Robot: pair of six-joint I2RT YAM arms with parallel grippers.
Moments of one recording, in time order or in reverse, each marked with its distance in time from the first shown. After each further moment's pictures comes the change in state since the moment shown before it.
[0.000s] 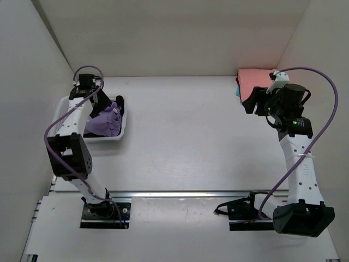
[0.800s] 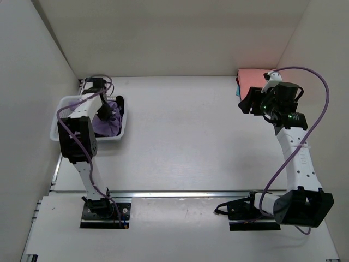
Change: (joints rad) left arm -0.035 0.281 0.027 -0.034 -0.136 -0.064; right arm 0.003 0.082 -0.013 0.017 -0.042 0.019
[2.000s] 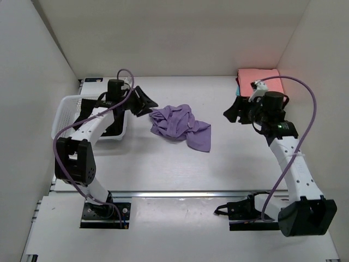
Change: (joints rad) left arm -0.275 -0.331 -0.209 0.470 0.822 -0.200; right arm 0.131 -0.110 -0.149 0.076 -0.032 0.133
